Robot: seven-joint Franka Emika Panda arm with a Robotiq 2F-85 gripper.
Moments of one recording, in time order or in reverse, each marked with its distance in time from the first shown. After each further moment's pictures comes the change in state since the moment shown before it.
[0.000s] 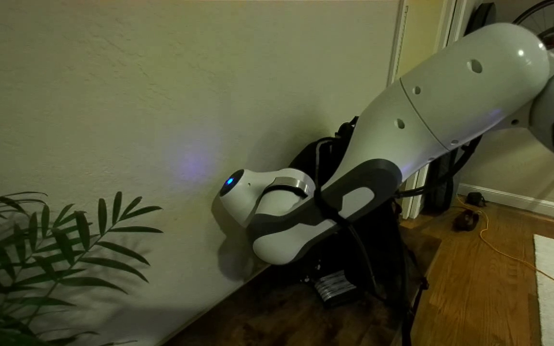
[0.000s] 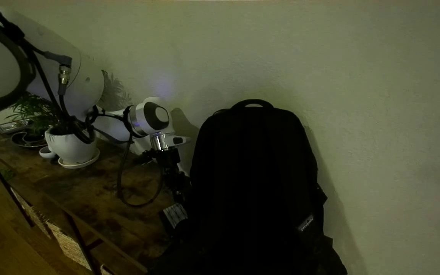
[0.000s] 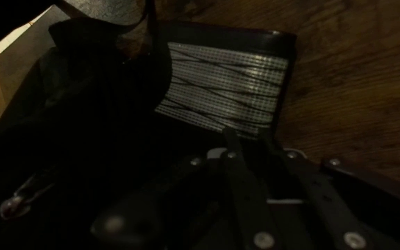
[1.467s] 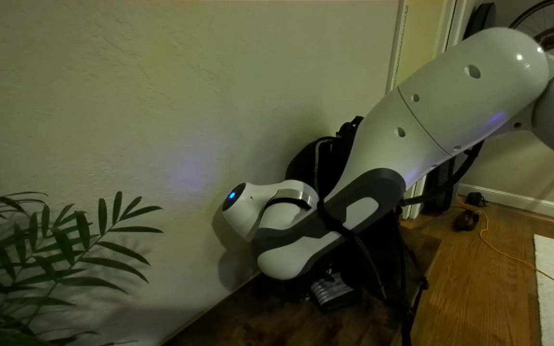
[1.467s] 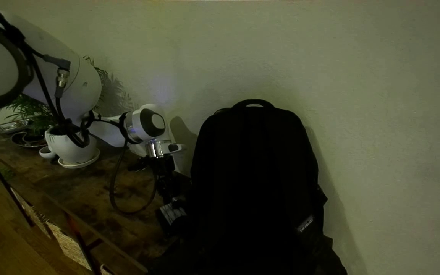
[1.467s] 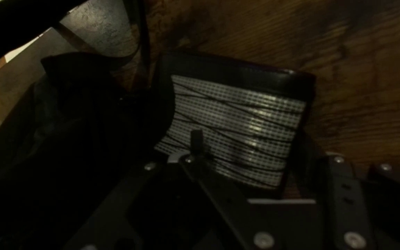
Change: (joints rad) arm 0.012 -0.003 0.013 -0.060 0.002 0.002 0.001
